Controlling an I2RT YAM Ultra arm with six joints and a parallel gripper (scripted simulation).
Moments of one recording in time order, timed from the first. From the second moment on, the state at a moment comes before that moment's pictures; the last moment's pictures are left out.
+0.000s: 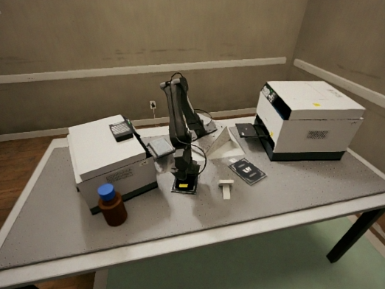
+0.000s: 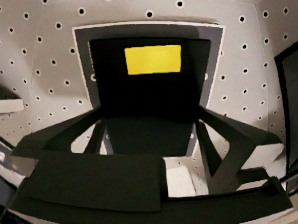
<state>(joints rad) -0.30 1.47 1.03 -0.74 0.30 0.02</state>
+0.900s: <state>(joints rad) -0.30 1.47 1.00 -0.72 0.30 0.02</state>
